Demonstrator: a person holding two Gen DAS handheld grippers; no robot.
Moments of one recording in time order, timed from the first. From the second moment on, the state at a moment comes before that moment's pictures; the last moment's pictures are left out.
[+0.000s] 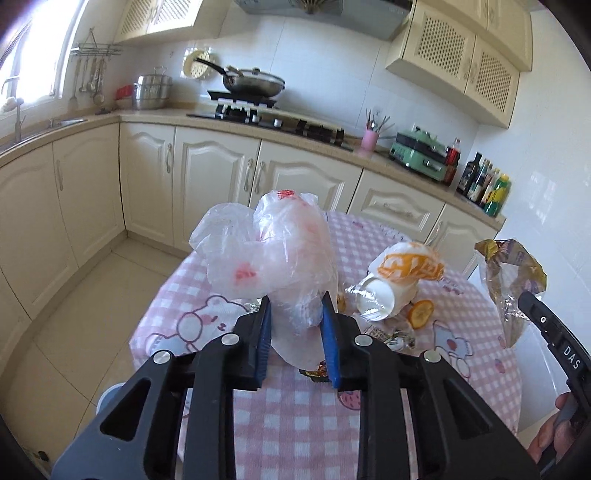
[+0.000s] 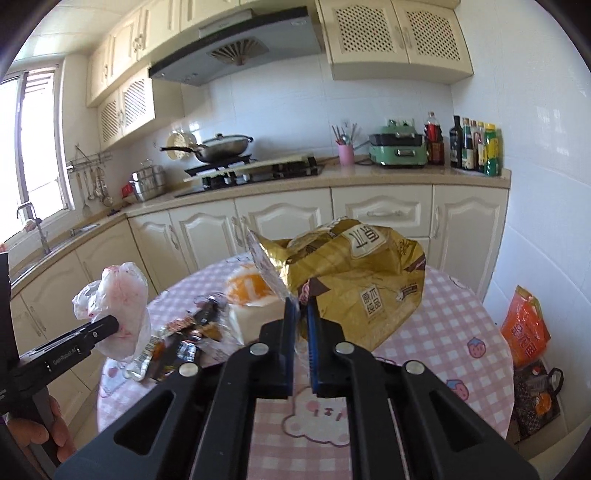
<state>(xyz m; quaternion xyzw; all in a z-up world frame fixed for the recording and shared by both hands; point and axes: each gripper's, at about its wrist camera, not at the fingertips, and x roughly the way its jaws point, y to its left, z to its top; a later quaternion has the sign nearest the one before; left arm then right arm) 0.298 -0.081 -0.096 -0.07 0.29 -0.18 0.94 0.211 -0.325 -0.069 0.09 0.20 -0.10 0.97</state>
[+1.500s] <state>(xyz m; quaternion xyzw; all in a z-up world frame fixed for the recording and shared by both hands) 0.294 0.220 -0.270 -0.19 0.45 0.09 0.87 0.382 0.100 -0.268 0.02 0.50 0.29 0.82</state>
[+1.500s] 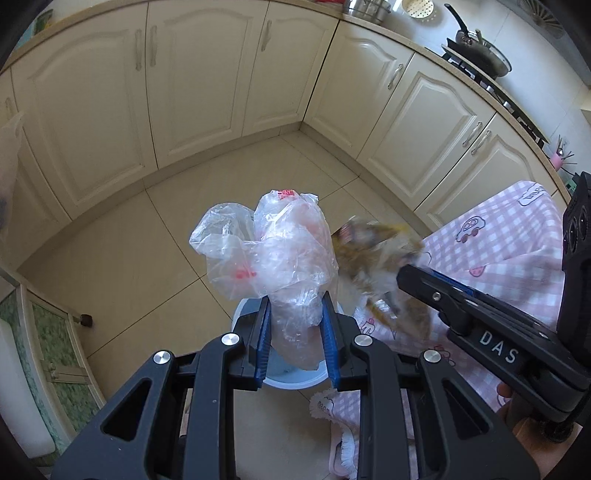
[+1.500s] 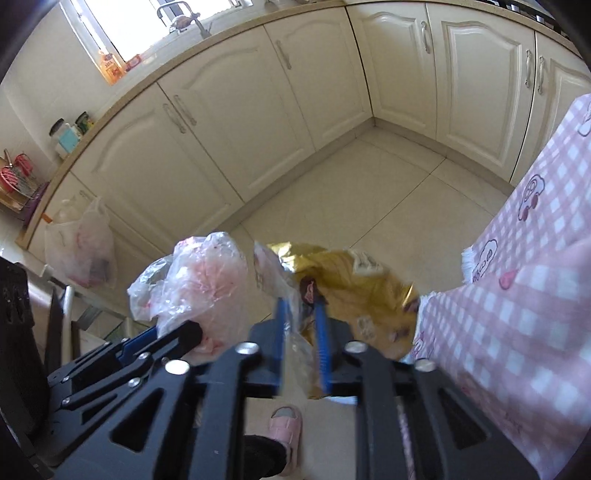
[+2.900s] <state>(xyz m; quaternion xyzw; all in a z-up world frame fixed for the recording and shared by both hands) 0.269 0.134 -0.151 -0.13 0.35 0.03 0.93 0.300 -0.025 -0.123 0.01 0.29 0.16 0.94</state>
